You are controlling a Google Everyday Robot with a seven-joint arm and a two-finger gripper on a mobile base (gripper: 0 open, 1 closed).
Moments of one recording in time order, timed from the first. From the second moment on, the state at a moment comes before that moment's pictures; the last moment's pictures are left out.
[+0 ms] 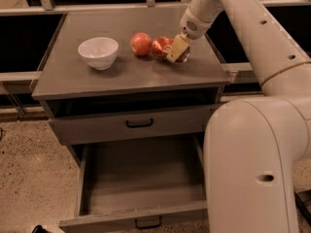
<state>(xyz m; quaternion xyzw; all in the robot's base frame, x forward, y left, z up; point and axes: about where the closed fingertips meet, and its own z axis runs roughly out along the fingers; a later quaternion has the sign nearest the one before) 0.758 -0.093 0.870 -0.49 0.84 0.08 0.22</state>
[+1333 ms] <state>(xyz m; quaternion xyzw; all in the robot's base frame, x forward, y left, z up) 0.757 -0.095 0.885 -0.52 0.82 0.07 0.24</state>
